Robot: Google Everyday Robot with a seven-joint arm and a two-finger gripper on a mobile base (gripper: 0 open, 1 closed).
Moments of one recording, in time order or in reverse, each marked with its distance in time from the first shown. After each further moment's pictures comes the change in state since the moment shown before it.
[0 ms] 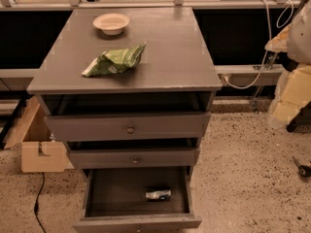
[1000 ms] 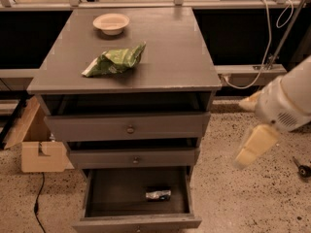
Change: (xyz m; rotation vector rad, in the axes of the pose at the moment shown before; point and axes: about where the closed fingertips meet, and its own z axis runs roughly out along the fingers) arm 0.008 0.043 0.128 -0.177 -0.186 0.146
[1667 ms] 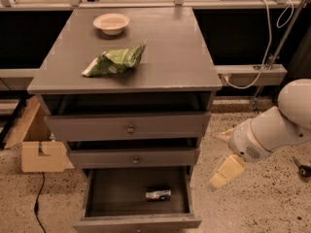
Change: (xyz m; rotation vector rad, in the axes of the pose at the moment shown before) arm 0.021 0.022 0.117 -0.143 -0.135 0.132
